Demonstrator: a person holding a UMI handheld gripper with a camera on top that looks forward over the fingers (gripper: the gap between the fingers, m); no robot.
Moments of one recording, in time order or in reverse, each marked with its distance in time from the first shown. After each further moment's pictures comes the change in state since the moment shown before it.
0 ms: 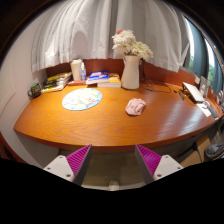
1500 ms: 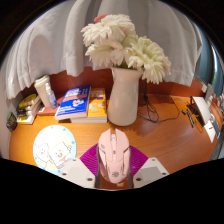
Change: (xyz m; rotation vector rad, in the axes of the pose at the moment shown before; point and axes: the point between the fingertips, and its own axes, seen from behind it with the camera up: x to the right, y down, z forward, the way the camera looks) arm 0.066 -0.208 0.190 -0.064 0.060 0.037
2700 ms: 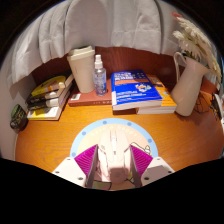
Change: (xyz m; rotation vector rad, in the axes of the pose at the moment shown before) arm -0.238 0.035 0.063 -0.083 -0.102 -0.004
